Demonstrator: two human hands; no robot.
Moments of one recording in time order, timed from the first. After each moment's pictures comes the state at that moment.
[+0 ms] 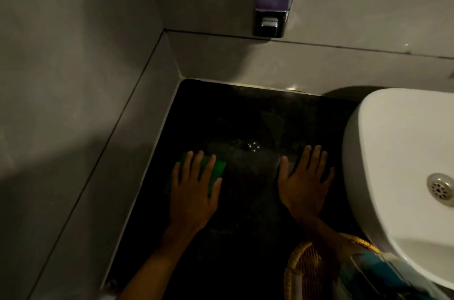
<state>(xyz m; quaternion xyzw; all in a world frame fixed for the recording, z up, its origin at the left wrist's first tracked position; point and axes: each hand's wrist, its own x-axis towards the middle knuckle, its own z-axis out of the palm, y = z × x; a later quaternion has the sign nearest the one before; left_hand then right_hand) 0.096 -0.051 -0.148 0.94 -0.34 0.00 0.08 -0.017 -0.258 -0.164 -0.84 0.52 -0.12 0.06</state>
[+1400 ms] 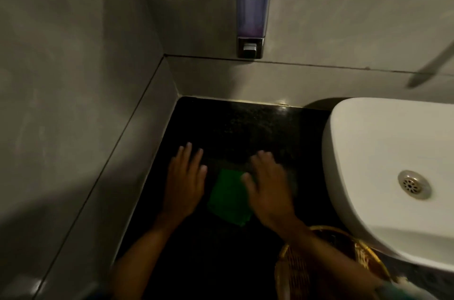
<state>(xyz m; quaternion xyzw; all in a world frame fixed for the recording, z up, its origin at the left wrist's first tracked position) 0.118 -0.055 -0.120 0.92 -0.34 -0.01 0.20 -0.025 -0.219 -0.116 -0.92 0.27 -0.13 0.26</state>
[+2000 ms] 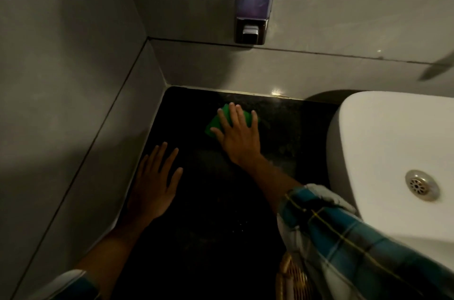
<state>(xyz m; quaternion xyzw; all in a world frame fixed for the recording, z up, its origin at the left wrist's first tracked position) 0.173 -0.020 -0.169 0.92 -0.36 0.00 0.13 0.121 -0.267 -0.143 -0.98 0.22 0.00 0.04</state>
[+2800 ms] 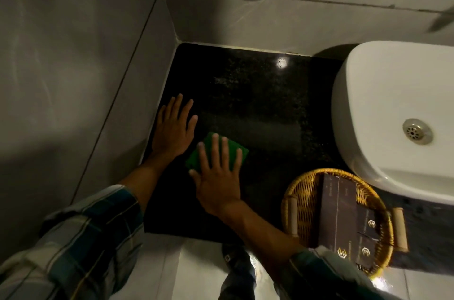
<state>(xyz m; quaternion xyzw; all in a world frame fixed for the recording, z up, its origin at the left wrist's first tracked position) 0.169 -0.025 -0.156 0.93 -0.35 -0.05 0.12 -0.013 -0.062 -0.136 -0.96 0.24 0.05 0.13</state>
